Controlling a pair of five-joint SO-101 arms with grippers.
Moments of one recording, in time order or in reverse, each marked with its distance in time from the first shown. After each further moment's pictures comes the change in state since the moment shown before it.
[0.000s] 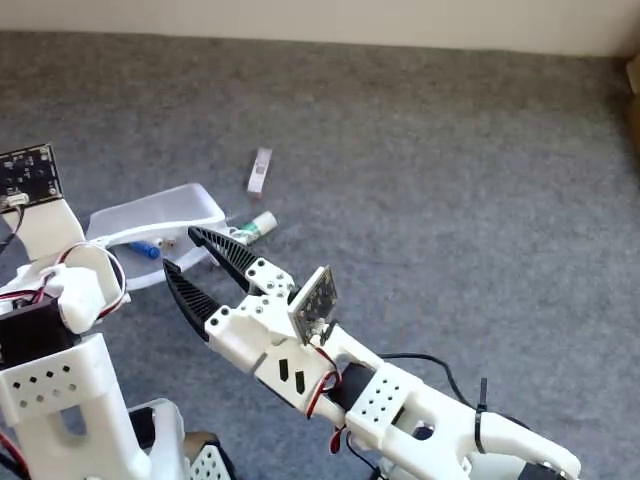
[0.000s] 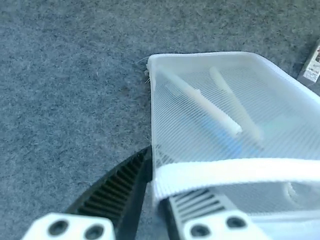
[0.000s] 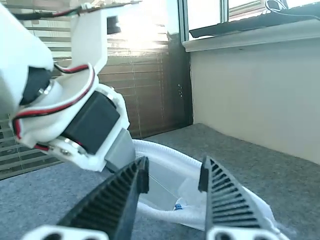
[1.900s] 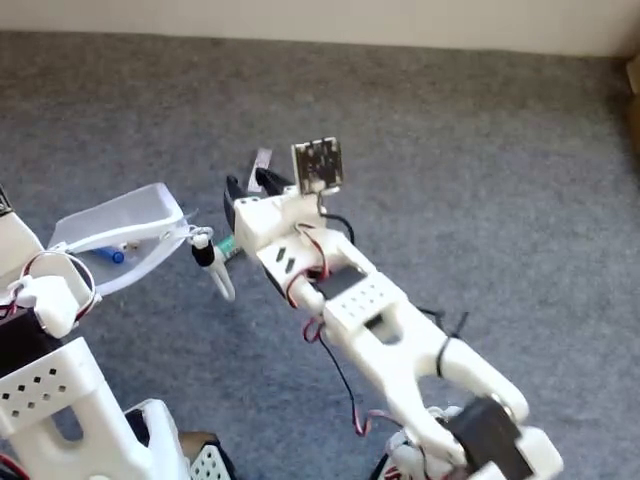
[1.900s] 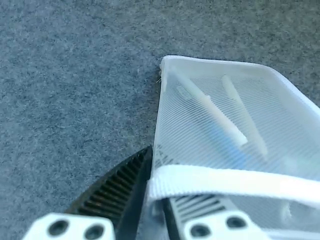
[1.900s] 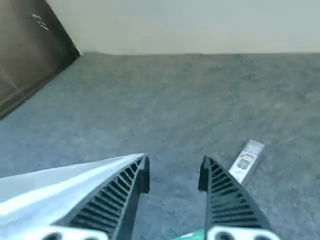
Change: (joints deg) left arm -12.8 -0.7 3.6 -4.9 2.4; right arm 19.0 28.3 -31.6 31.1 -14.2
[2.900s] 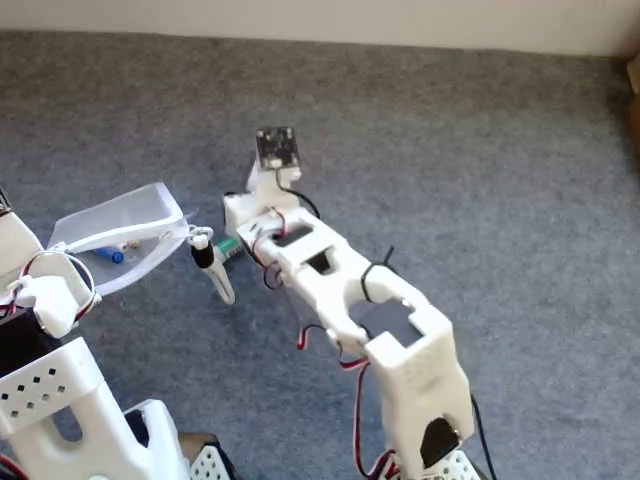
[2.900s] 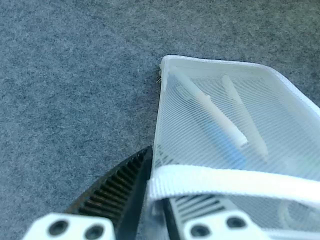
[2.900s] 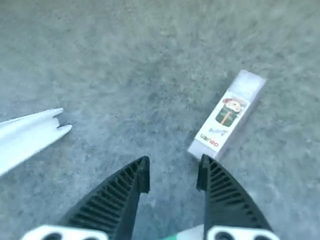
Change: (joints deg) left arm 0.0 0.0 0.0 0.0 0.0; right arm 1.8 41.8 -32.9 10.8 0.0
